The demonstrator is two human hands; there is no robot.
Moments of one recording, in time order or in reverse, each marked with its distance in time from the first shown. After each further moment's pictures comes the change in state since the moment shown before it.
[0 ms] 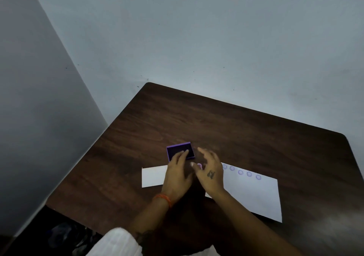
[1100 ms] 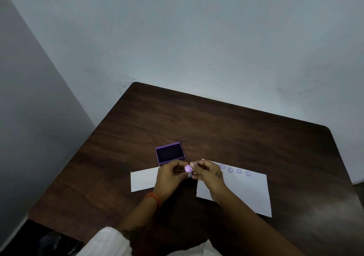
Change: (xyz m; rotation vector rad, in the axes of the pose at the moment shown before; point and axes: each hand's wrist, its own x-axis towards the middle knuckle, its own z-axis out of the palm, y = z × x) left_hand 0.013 -0.003 0.014 -0.391 -0.125 -0.065; right_hand 0.011 0.038 -0.022 0.492 -0.187 0.423
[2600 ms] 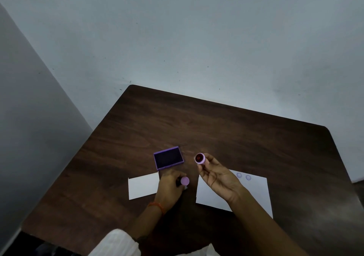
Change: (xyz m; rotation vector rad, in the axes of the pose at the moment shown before) left_hand 0.008 -0.022 0.008 0.439 -0.017 0.027; right_hand -0.016 -0.035 -0.024 0.920 -0.296 0.230
